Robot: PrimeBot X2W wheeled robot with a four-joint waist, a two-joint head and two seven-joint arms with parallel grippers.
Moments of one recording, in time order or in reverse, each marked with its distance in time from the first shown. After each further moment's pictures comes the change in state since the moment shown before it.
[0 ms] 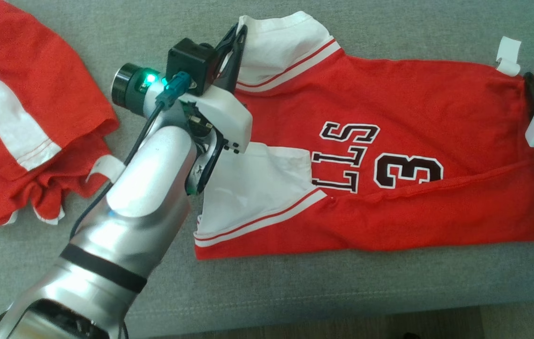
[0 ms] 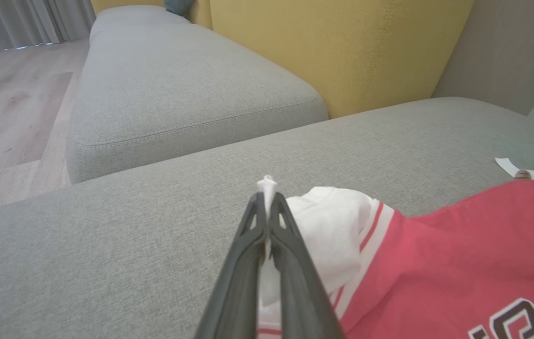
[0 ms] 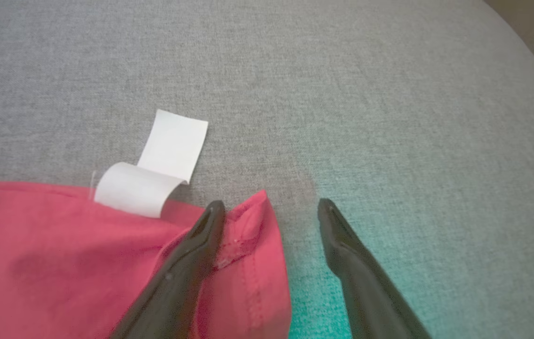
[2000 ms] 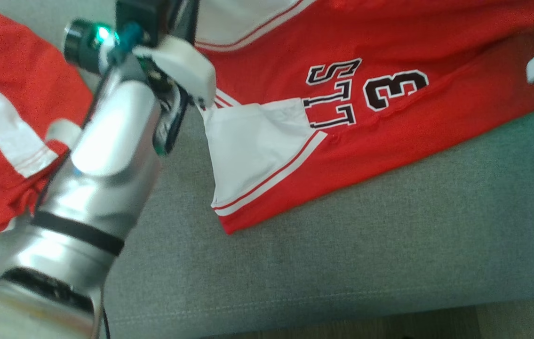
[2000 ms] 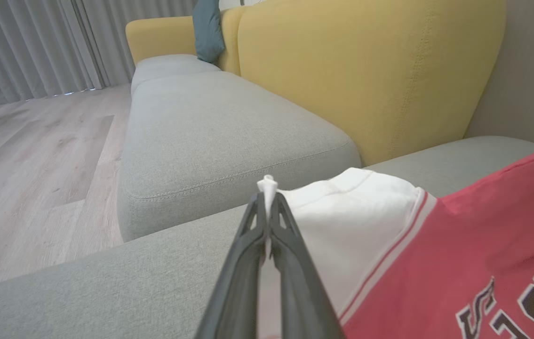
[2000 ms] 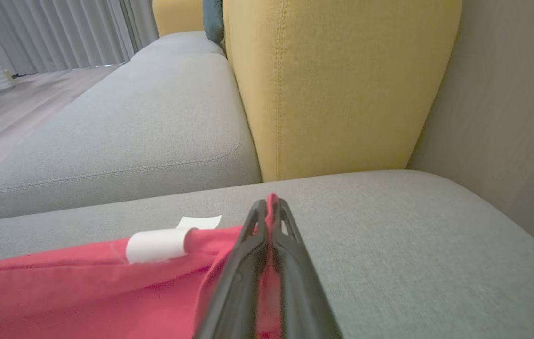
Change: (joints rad) left arm -0.141 0.036 0.047 0.141 -0.010 -0.026 -0.078; right arm -0.237 0.021 0.119 0.202 0.150 0.000 -0.473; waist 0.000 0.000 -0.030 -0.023
